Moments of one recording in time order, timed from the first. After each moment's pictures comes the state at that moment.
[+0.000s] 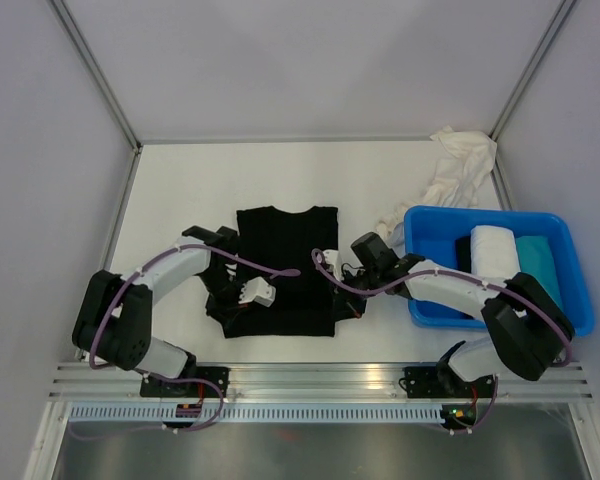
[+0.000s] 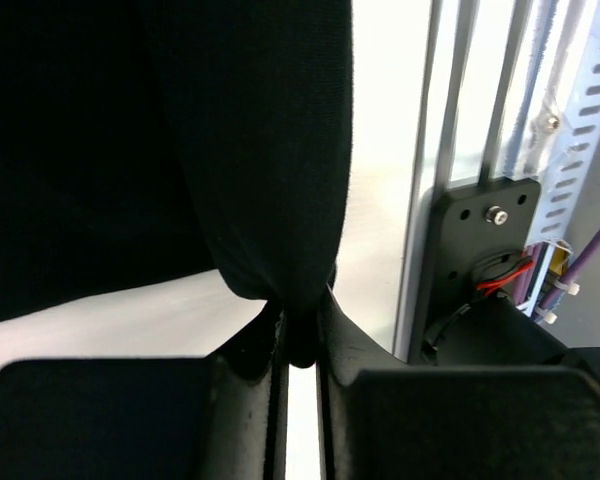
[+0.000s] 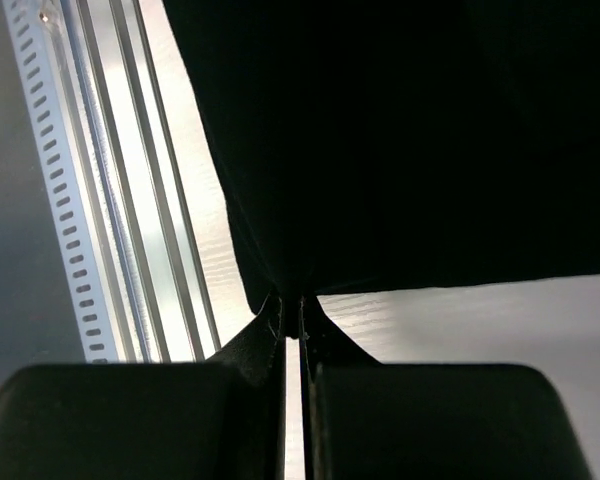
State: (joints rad) left arm -0.40 1.45 0.85 -1.20 0.43 1.20; right arm 0.70 1.40 0.70 -0.28 -0.72 -0.19
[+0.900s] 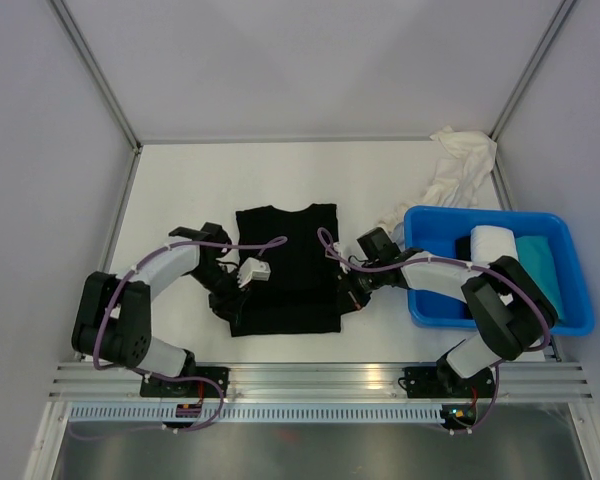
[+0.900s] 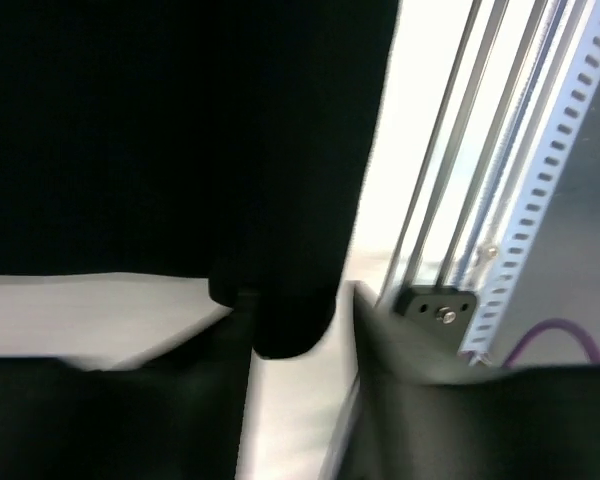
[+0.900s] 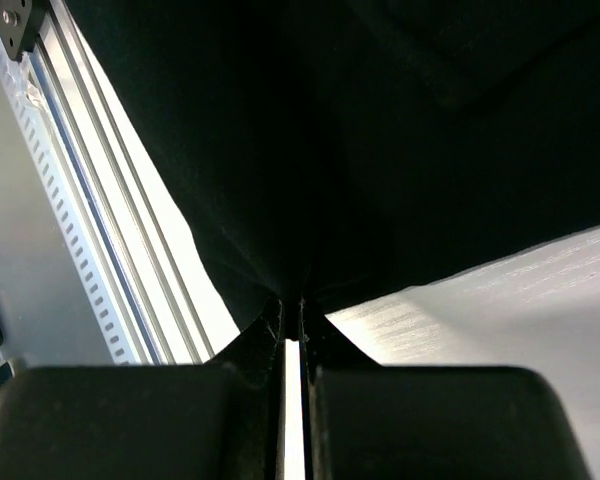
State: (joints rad) left arm -0.27 1.43 0.85 -1.10 0.63 0.97; right arm 0.58 1.55 0.71 -0.25 -0.76 -0.03
